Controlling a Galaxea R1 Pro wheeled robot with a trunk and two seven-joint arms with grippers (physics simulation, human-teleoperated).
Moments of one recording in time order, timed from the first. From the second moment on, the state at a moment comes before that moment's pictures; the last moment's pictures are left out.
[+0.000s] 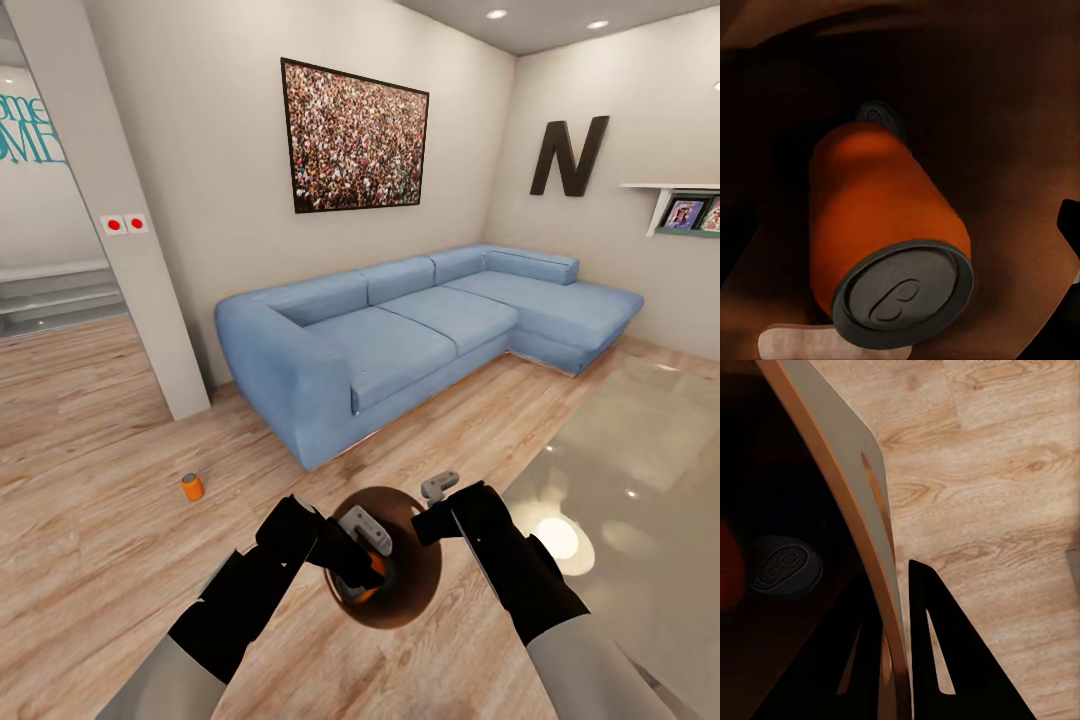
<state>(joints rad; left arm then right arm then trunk) -0.58 -0.10 -0.47 -1.28 -0.45 1.05 -0.78 -0.62 0.01 0.27 -1.17 0.27 1.04 0.39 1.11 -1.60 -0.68</state>
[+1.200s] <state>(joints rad) -0.58 -0.01 -0.45 -1.52 -0.51 1.05 -1.00 -0.62 0.01 0.26 -1.20 0.23 1.04 0.39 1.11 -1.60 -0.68</state>
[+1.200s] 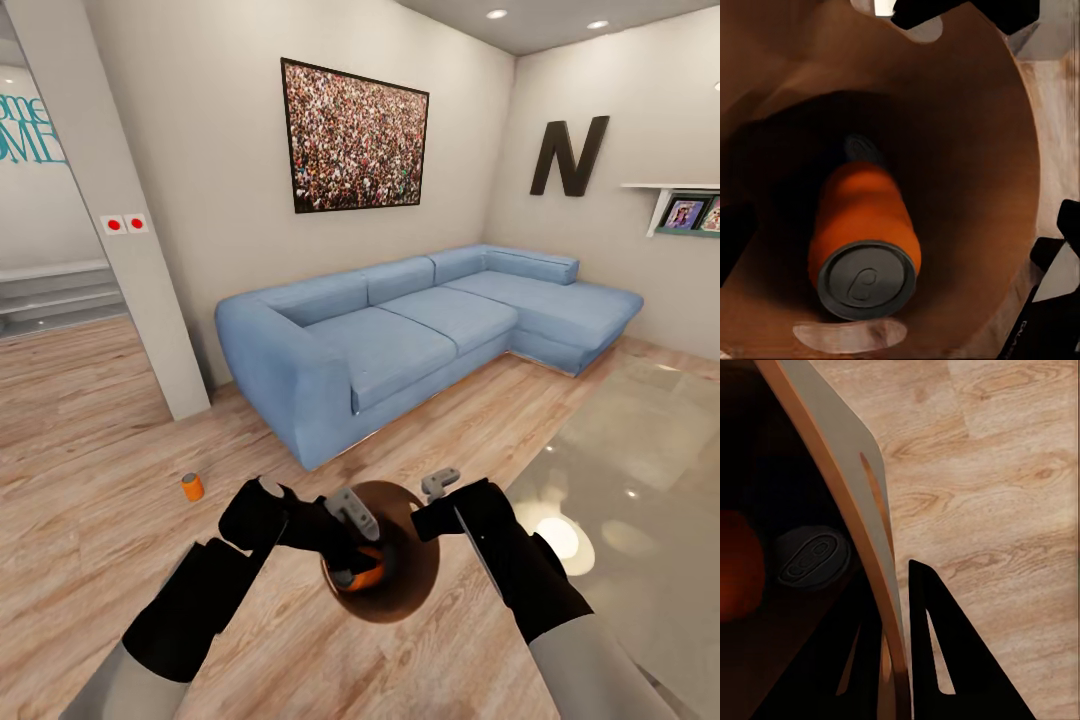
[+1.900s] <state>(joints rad) -0.58 0.17 -0.02 -1.54 -0.50 0.97 -1.37 -0.62 0.00 0.25 -1.19 0.23 1.04 0.39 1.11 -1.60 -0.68</state>
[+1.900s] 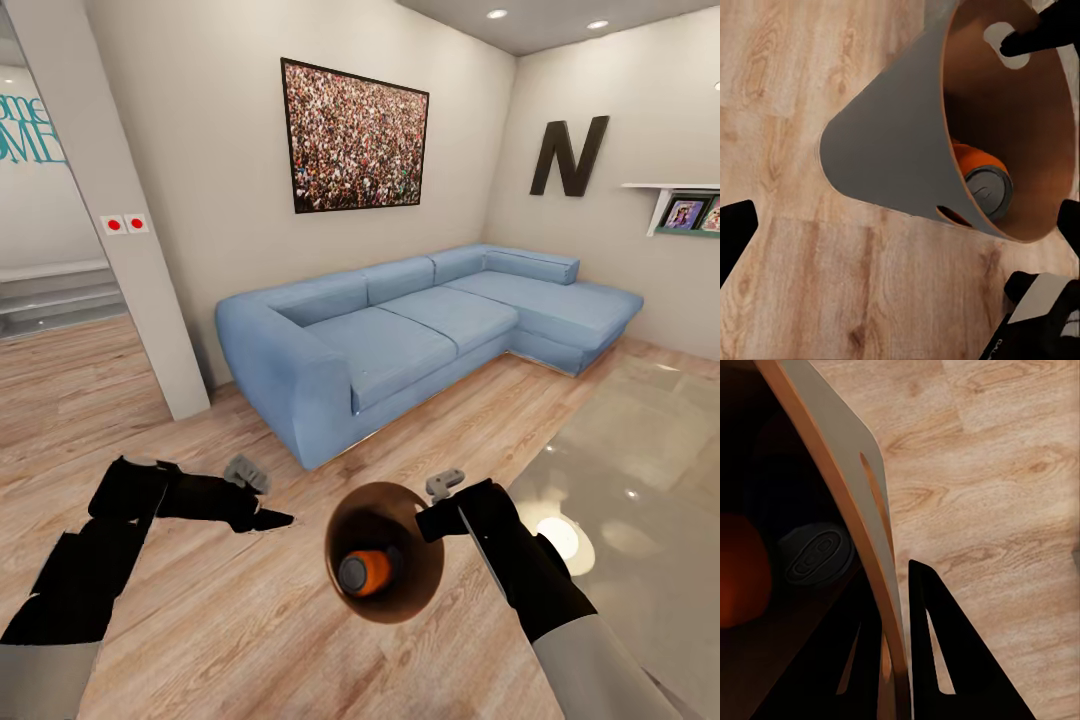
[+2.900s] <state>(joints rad) -0.43 -0.01 0.59 -1.39 -0.47 0.43 -1.25 -0.62 0.00 0.17 -1.20 0.24 1.04 0.39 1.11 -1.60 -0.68</state>
